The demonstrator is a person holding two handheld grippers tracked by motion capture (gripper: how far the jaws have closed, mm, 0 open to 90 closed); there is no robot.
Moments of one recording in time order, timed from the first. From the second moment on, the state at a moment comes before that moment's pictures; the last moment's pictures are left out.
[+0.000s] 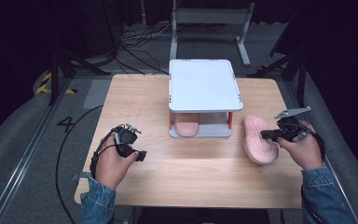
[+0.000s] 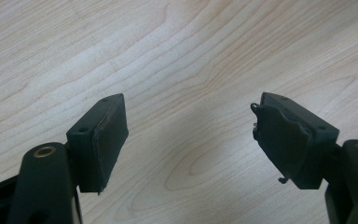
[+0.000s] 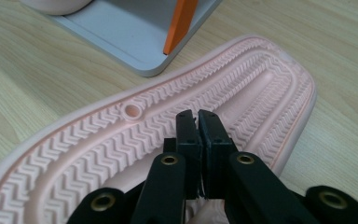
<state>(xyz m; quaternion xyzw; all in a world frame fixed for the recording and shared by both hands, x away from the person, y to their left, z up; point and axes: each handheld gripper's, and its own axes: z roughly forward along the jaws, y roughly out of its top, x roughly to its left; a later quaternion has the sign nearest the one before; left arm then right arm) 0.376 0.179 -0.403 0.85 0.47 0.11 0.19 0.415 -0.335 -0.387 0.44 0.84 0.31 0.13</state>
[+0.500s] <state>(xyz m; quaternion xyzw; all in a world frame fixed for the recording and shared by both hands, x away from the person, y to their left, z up) 0.389 0.164 -0.404 0.86 0.45 0.10 0.19 0.403 -0.373 -0.396 0.48 0.81 0.30 0.14</state>
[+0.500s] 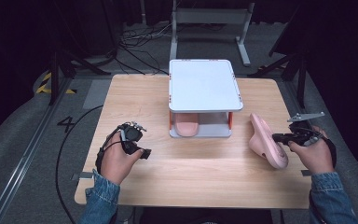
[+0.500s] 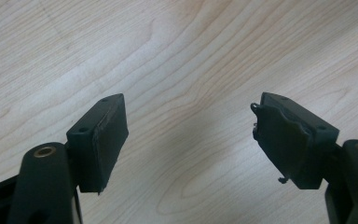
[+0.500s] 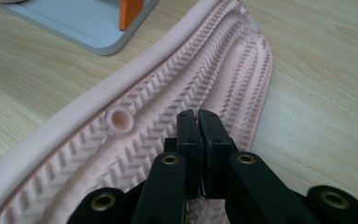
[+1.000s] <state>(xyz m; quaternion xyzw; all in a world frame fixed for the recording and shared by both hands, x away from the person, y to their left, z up) 0.403 0.146 -0.405 0.88 0.43 0.10 0.19 0.391 -0.409 -0.417 0.54 0.79 0.27 0.13</state>
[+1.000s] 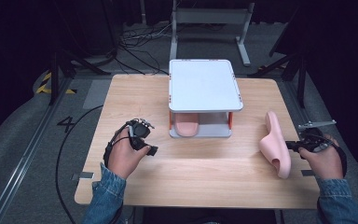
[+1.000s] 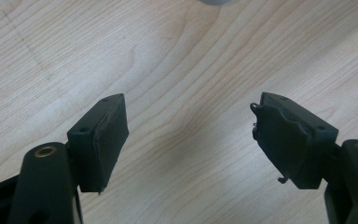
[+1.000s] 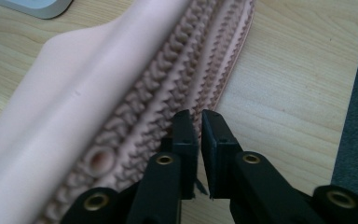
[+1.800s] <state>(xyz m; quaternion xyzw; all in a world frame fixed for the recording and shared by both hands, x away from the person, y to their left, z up) 0.384 0.166 -0.410 0.86 0.46 0.10 0.18 0.384 -0.375 -0.357 0.47 0.81 0.32 0.17</state>
